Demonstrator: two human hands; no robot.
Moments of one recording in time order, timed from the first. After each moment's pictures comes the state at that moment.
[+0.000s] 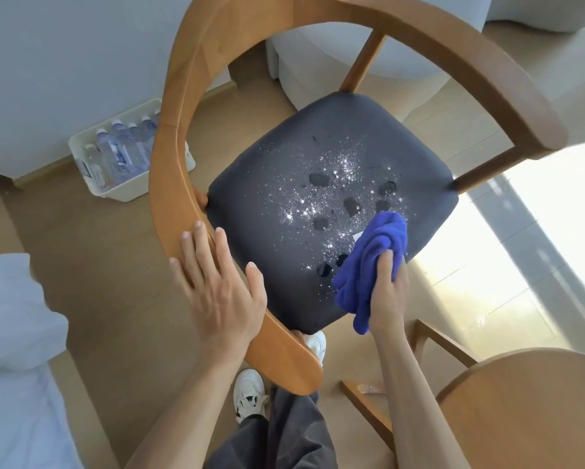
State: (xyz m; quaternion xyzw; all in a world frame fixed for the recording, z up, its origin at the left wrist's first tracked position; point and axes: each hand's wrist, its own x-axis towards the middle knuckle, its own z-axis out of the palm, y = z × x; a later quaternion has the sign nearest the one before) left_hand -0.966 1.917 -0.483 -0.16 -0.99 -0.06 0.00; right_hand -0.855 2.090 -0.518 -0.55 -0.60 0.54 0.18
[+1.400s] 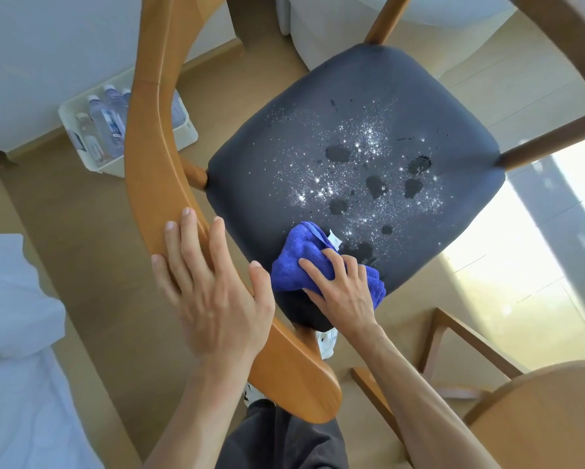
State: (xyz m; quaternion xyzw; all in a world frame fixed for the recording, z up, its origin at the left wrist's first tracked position) left_hand -0.968 1.922 -0.486 -0.14 -0.99 -0.07 0.01; right_hand -0.861 2.055 -0.649 -0.12 -0.99 0.09 0.07
